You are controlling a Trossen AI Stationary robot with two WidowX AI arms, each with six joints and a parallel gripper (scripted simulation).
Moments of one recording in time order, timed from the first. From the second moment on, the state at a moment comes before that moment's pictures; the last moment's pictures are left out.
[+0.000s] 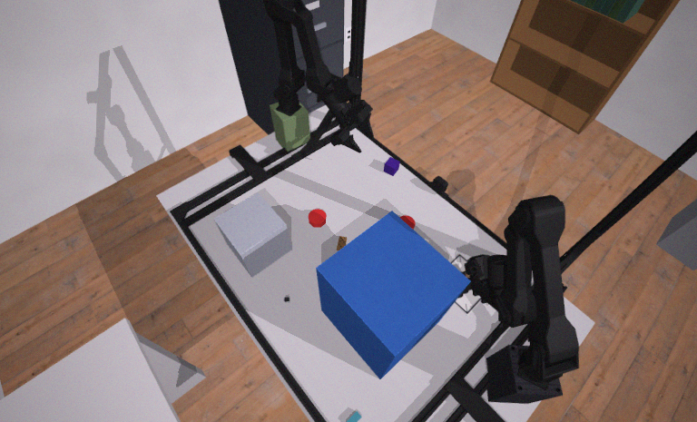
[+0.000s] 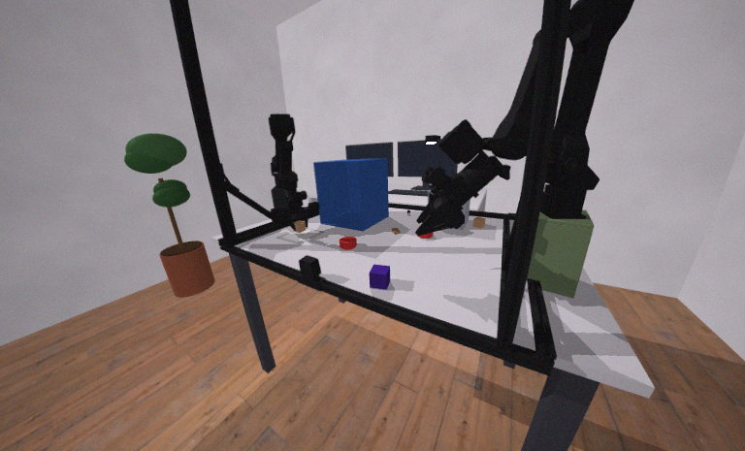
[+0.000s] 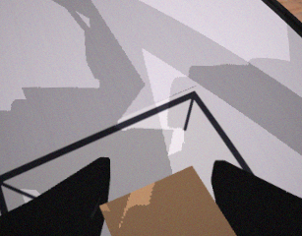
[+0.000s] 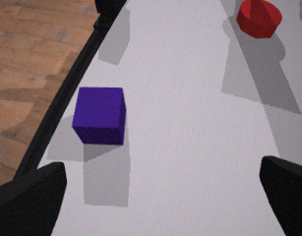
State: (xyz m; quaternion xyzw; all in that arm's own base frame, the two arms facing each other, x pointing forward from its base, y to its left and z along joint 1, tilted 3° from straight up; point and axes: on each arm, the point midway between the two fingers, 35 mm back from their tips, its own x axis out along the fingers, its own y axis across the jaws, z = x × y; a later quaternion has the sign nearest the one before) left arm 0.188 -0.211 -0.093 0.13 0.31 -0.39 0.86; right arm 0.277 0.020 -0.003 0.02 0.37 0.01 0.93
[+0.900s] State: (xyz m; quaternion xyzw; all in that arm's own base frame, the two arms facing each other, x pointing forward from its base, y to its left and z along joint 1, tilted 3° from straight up) left arm 0.189 -0.212 -0.108 0.14 0.32 -0.38 0.86; right arm 0.277 0.020 -0.003 0.02 0.37 0.01 0.93
